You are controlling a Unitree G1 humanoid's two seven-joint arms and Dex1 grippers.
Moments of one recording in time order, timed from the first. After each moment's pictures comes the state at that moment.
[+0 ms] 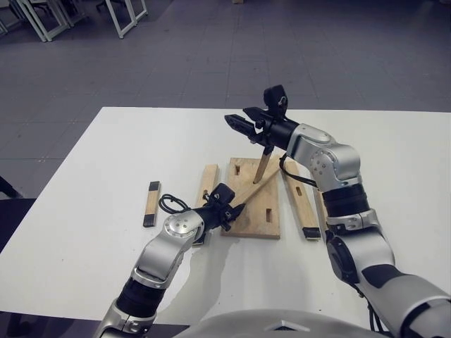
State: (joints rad) left arm -0.05 0.35 -0.30 -0.37 -0.11 0.73 -0.43; right arm -0.79 -0.05 0.04 0.21 0.45 0.71 0.46
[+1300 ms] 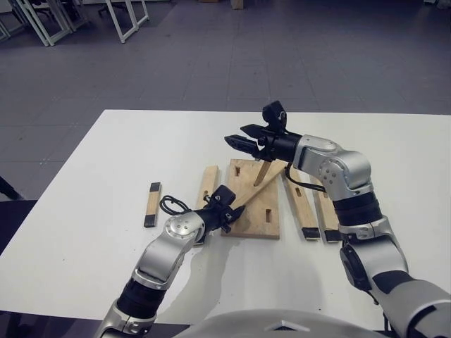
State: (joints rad) left arm -0.04 0.35 -0.31 -0.36 -0.10 0.73 -0.42; right arm -0.71 -0.17 0.15 0.15 0.51 0.78 0.55
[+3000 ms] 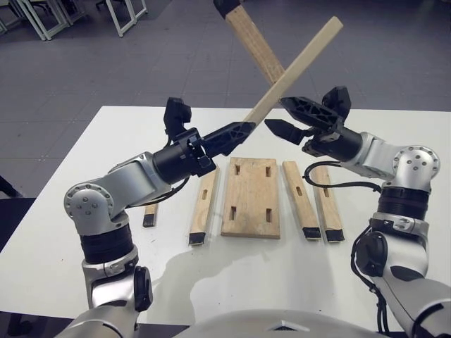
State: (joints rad) left arm -0.42 0.38 0.27 -0.29 -1.75 1.15 0.00; right arm -0.75 -0.25 -0.39 0.25 1.27 1.39 0.57
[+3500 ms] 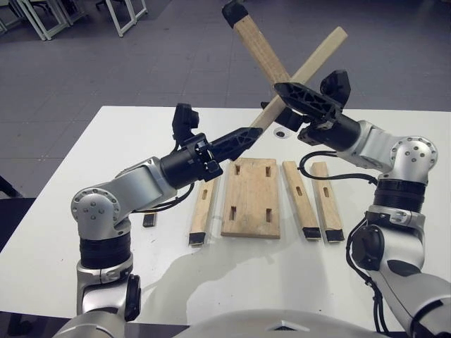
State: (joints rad) left arm -0.37 0.45 0.15 -0.33 -1.81 1.01 0.03; right arm -0.80 -0.24 -0.38 0.26 1.30 1.36 0.54
